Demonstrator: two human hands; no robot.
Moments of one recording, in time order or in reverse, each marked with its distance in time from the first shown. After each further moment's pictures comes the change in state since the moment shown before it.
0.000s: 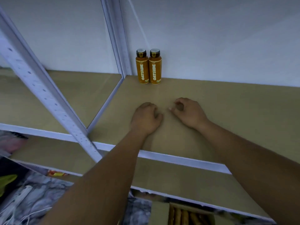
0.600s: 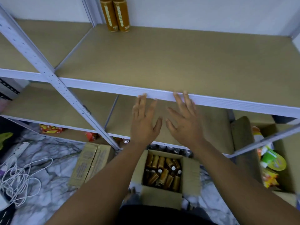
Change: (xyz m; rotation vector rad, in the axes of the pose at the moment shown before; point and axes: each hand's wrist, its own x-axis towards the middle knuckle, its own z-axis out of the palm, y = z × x) left_hand -0.230 0.105 0.151 -0.003 0.303 0.219; right_hand -0.278 0.118 0.002 -0.240 0.332 -0.433
